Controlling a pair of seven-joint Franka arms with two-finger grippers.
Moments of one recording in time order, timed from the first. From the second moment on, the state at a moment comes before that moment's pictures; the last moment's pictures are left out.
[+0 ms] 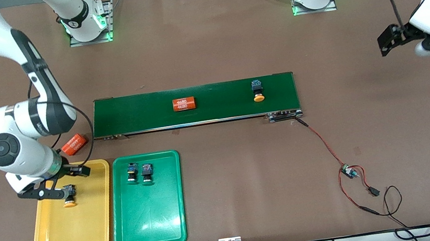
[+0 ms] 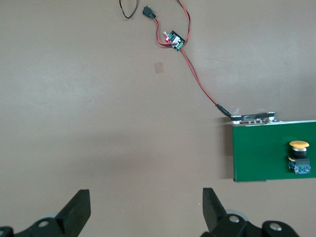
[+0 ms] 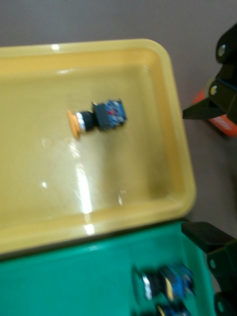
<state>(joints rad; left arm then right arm) -0.04 -0.01 -0.05 -1.63 0.08 1.61 -0.03 0.09 0.51 0.03 -1.61 -0.13 2.10 0.38</state>
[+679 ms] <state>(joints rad) 0.00 0.03 -0.03 -1.60 0.08 1.58 -0.03 0.14 0.28 0.04 -1.61 -0.08 1.80 0.39</state>
